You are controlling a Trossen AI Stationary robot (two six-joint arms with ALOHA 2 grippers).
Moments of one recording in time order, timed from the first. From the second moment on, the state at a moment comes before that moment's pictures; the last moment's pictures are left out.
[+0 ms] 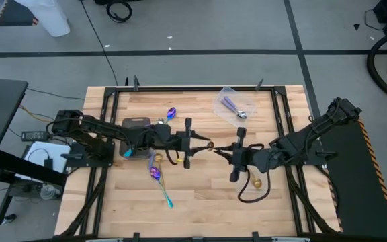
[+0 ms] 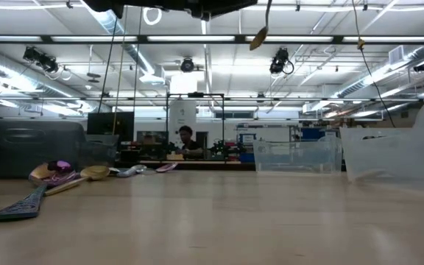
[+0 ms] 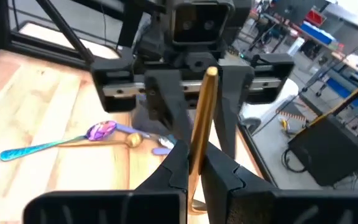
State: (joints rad) left arm -0.11 1.57 0.97 0.56 -0.12 0.38; right arm 0.51 1.28 1.03 -0.15 0.79 -0.13
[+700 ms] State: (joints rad) left arm -0.17 1.57 0.97 -0.19 -0.13 0.00; right arm 0.47 1.28 1.03 -0.38 0.72 0.17
